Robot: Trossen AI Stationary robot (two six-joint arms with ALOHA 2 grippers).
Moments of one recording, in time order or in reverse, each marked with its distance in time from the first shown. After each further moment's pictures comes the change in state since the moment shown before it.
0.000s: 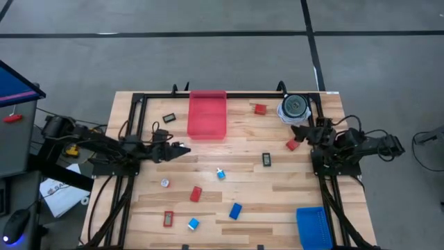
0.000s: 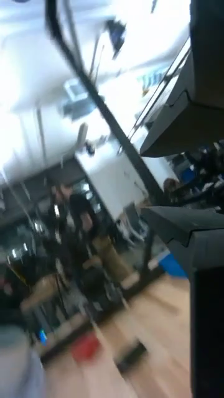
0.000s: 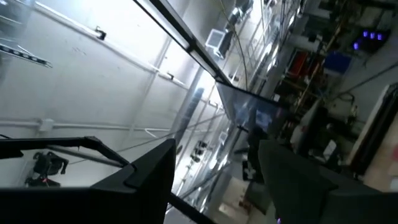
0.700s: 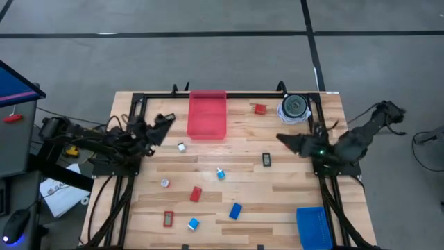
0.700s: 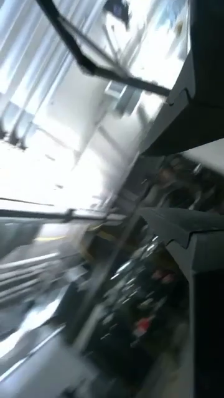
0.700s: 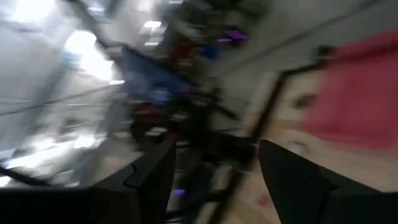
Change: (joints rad) left arm 0.012 -0.115 0.134 0.182 -0.225 0.681; right arm 0.526 0.842 0.893 -0.743 0.729 0.122
